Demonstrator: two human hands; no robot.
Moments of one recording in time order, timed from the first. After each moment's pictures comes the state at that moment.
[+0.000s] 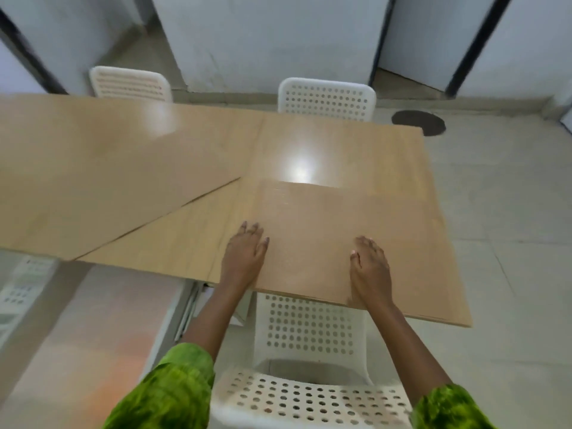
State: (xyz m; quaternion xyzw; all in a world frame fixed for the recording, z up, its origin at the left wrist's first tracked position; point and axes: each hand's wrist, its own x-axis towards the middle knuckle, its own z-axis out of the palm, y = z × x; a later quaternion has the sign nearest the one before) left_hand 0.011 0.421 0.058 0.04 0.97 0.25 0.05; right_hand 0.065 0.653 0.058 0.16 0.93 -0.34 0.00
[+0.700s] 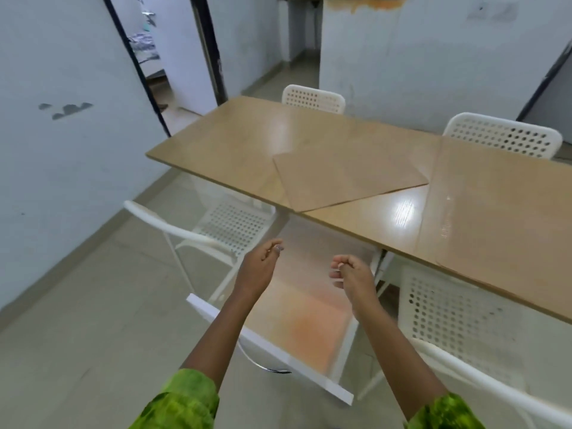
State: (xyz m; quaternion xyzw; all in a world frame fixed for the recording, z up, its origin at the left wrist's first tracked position) left_hand 0.213 0.040 0.116 -0.14 0.84 0.53 -0.05; right_hand 0.182 0.222 0.099 0.11 0.73 -0.66 0.13
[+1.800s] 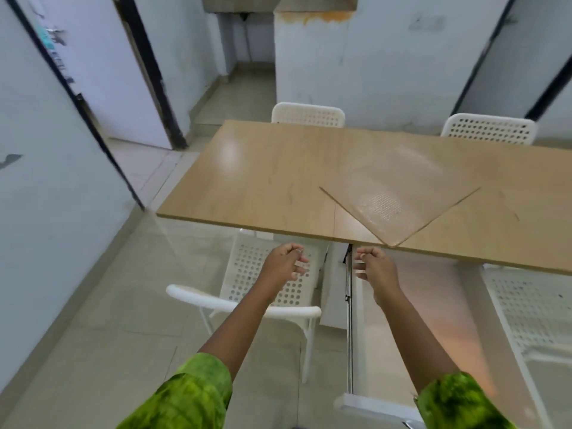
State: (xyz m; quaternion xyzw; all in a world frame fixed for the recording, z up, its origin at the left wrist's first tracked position) left_hand 0.062 -0.262 0.126 -0.06 0.75 0.64 0.18; right_hand 0.075 -0.071 0.105 0.28 0.69 -0.67 -0.02
